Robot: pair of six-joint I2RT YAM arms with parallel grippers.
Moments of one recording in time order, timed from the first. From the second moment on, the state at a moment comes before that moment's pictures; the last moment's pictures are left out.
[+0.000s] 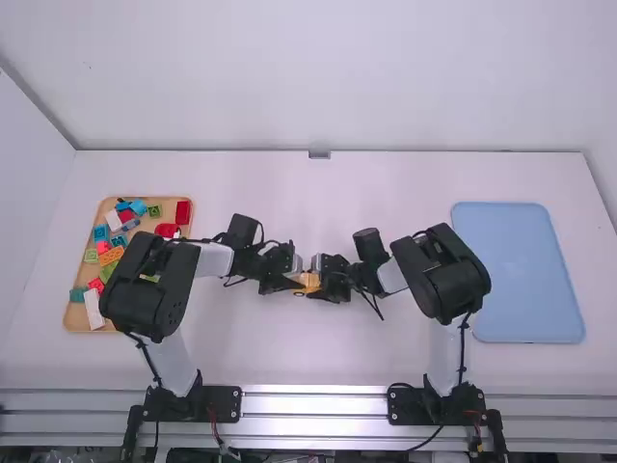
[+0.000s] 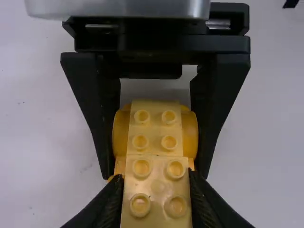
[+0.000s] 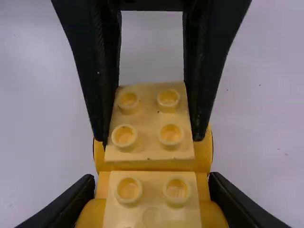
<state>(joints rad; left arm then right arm) -0.22 1.86 0.78 -0.11 0.94 1.14 0.42 2.09 0.70 0.47 -0.94 -0.84</state>
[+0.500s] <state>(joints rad) -0.21 1.86 0.78 -0.13 0.94 1.14 0.42 2.09 0.70 0.47 -0.94 -0.84</state>
